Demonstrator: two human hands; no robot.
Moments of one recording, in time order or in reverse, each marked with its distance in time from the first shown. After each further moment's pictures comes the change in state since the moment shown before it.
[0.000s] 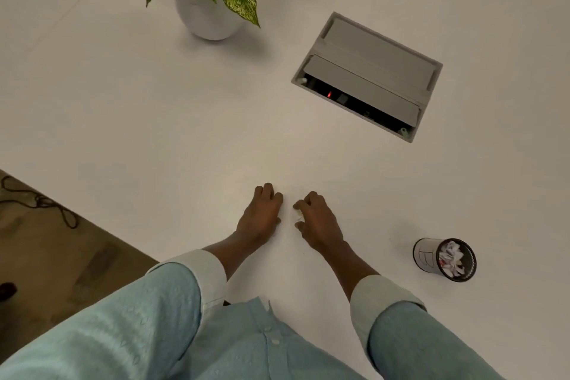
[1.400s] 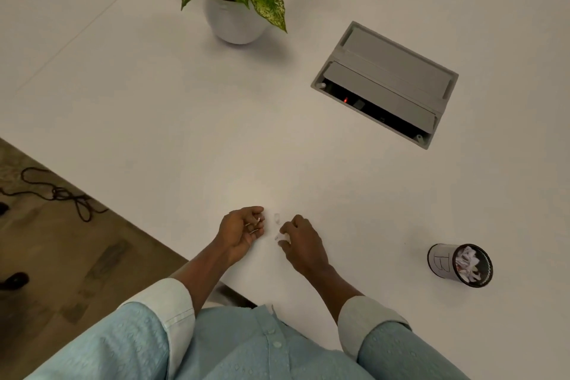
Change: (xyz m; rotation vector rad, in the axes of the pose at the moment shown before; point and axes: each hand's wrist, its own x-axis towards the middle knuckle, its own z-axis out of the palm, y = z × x) left_hand -0.057 -0.061 -0.023 -1.678 0.053 -0.718; right_hand -0.029 -0.063 0.050 0.103 -0.016 -0.023
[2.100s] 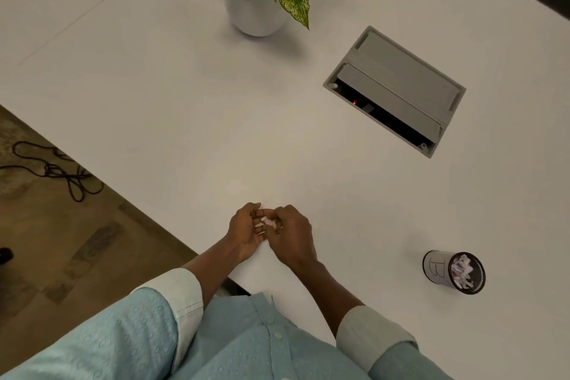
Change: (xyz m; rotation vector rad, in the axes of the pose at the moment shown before) left_hand -0.002 -0.020 -0.002 -0.107 -0.018 -0.056; right_hand -0.006 -0.058 -0.016 0.263 0.199 -0.045
